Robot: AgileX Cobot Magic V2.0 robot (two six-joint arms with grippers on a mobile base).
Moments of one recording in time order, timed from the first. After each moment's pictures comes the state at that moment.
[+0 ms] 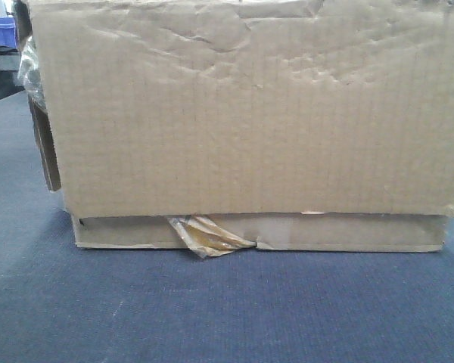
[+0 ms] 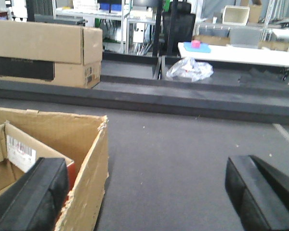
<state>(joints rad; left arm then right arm) -0.43 1.72 -2.12 0.01 1.20 0.05 0.07 0.61 -0.84 0.12 0.38 -0.14</state>
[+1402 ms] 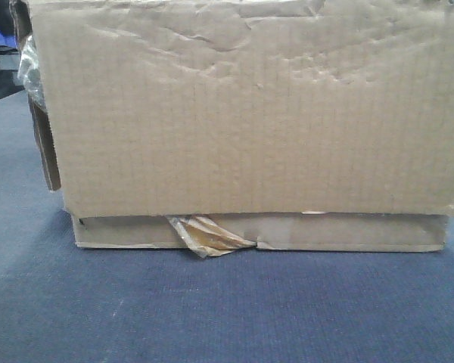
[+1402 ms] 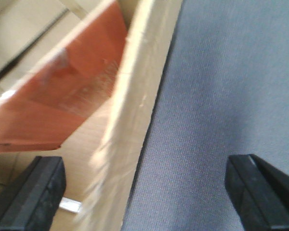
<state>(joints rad) -0.30 1.67 -1.67 -0.01 1.22 -0.11 0.14 1.47 -1.42 0.27 1.09 -0.22</state>
